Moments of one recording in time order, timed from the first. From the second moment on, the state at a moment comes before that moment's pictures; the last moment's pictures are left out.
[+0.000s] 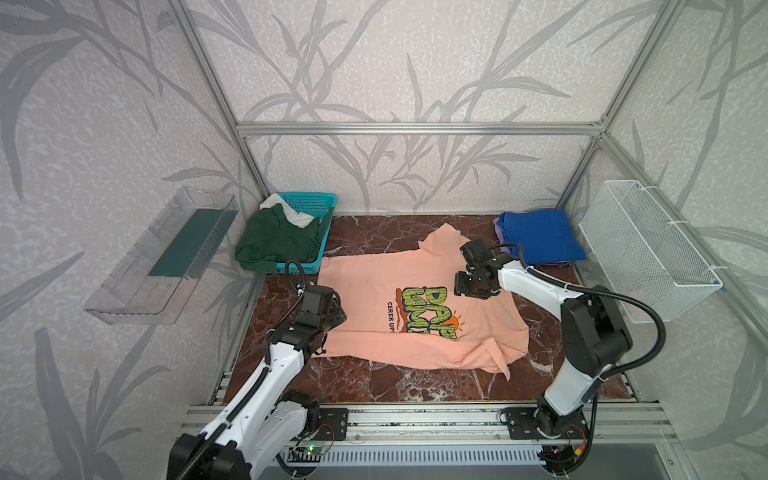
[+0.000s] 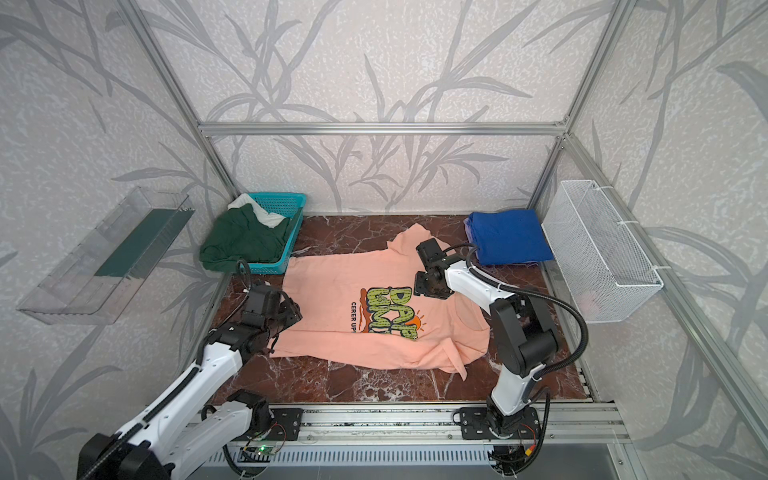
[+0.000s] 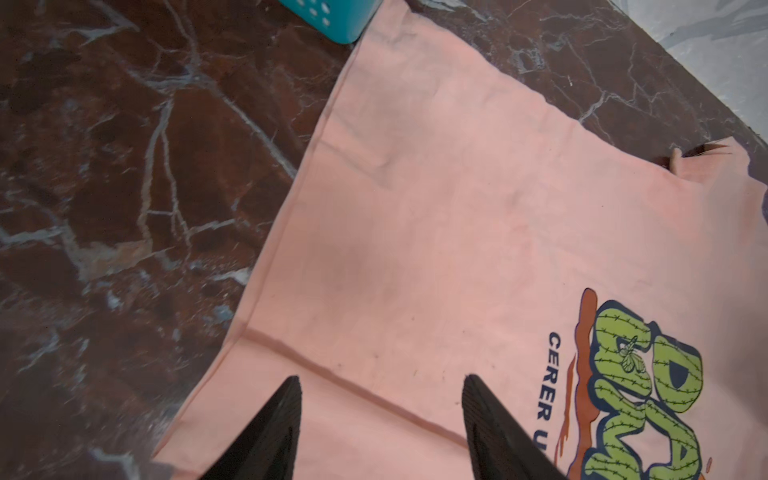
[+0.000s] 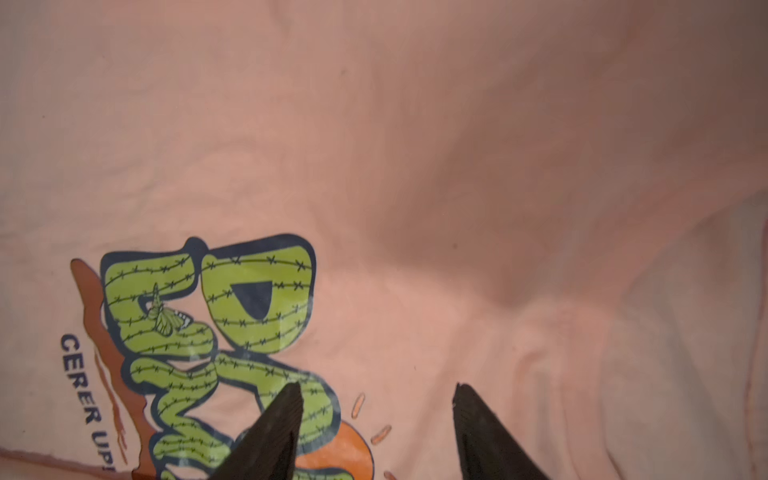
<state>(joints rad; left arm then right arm) -0.23 1.00 0.59 -0.45 -0.18 -0.71 0.44 1.82 1.26 -0.65 -0.01 0.56</state>
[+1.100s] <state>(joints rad) -0.18 1.98 1.24 -0.24 -0.02 -0.70 0.30 2.16 1.61 -0.68 -0.08 0.53</state>
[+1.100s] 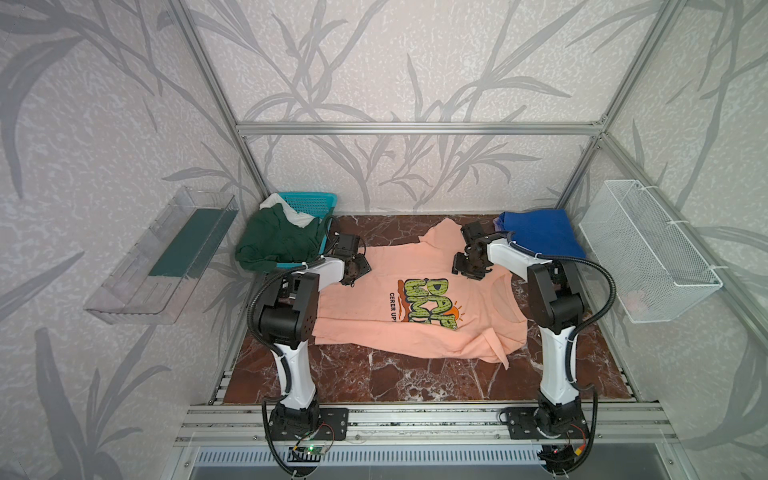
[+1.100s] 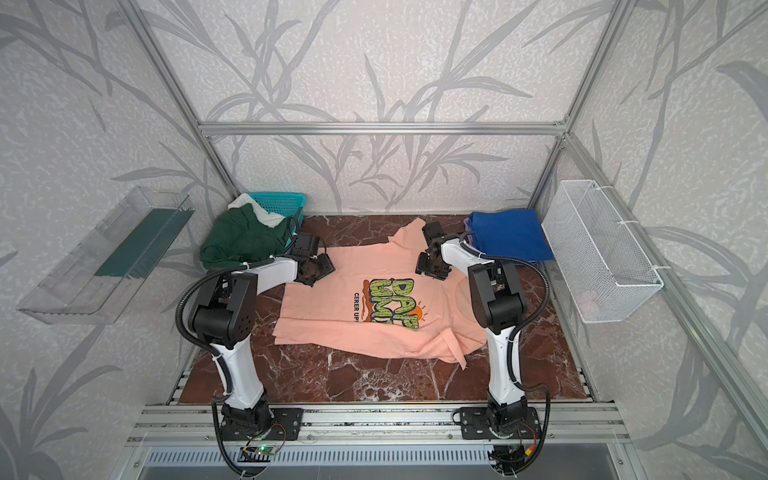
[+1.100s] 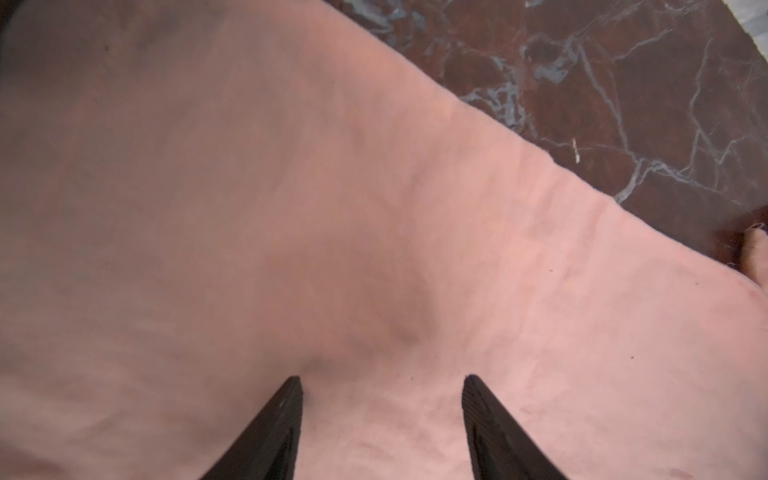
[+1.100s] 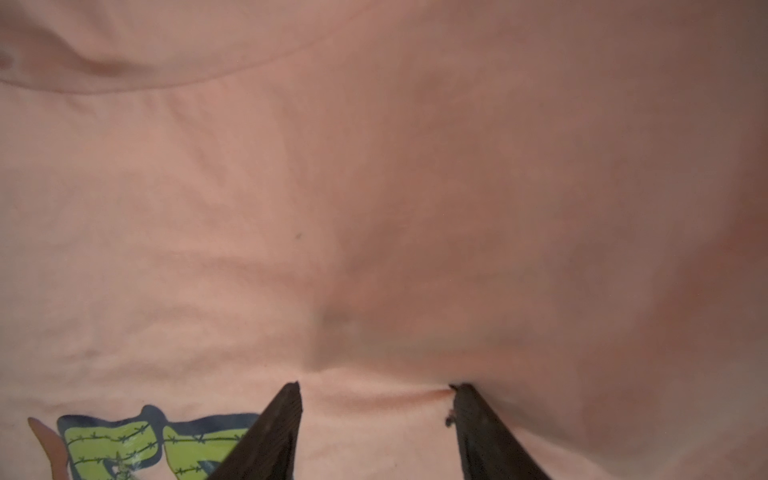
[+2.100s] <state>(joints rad) -0.23 1.57 1.02 -0.28 -0.01 -0.61 0.24 1.66 1.26 -0.68 -0.13 0.50</state>
